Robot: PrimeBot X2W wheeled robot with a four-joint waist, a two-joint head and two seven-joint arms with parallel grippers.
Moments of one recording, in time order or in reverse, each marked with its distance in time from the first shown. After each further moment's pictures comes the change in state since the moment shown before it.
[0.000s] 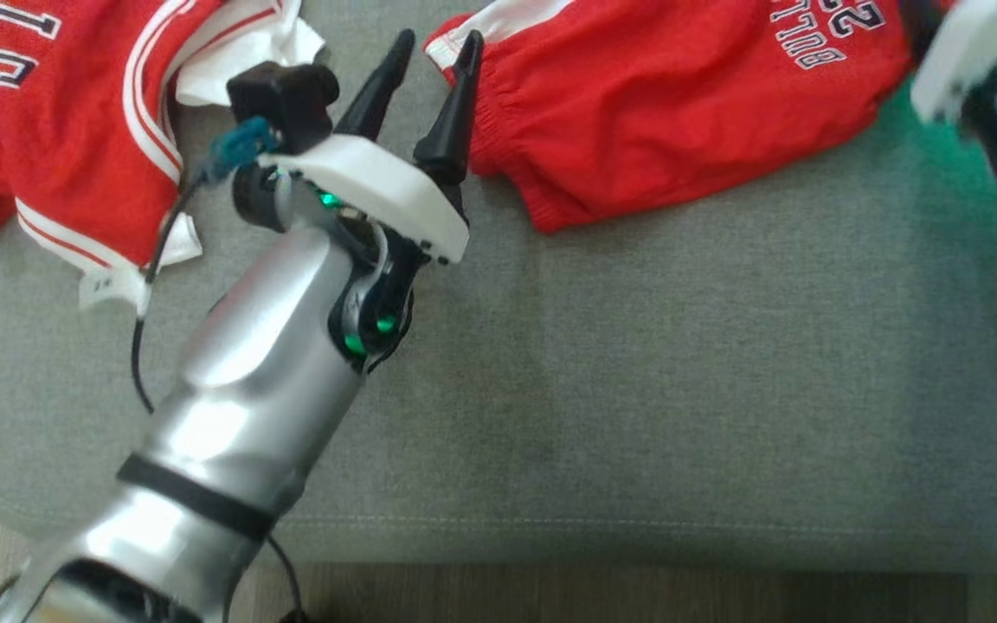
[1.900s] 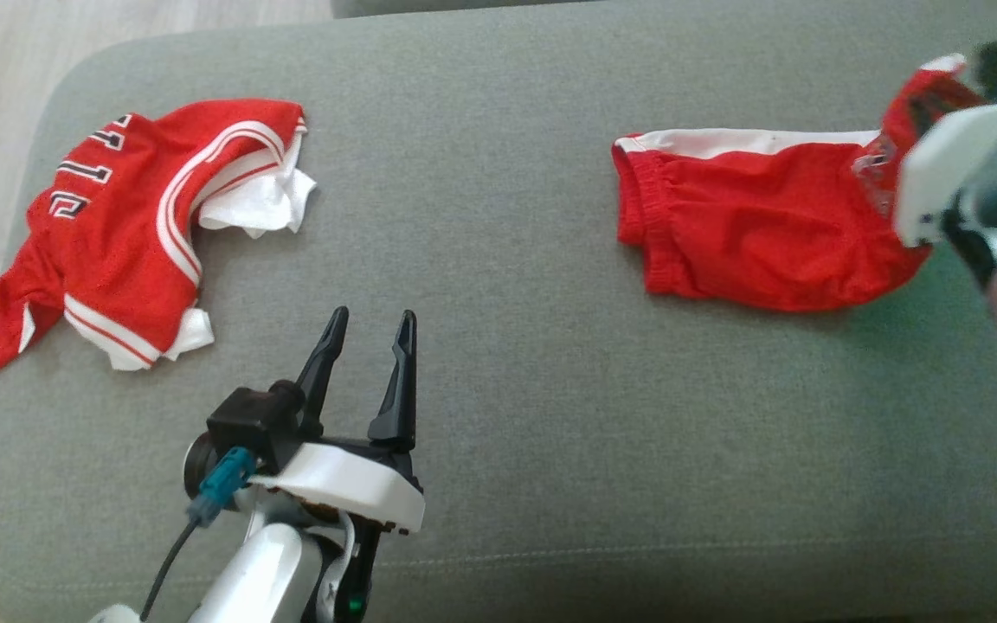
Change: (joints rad) left arm 0.707 0.053 0.230 -0.510 0.443 0.137 0.021; right arm 0.093 0.002 0.009 0.200 -0.262 0.000 -0.104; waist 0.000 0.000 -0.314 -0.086
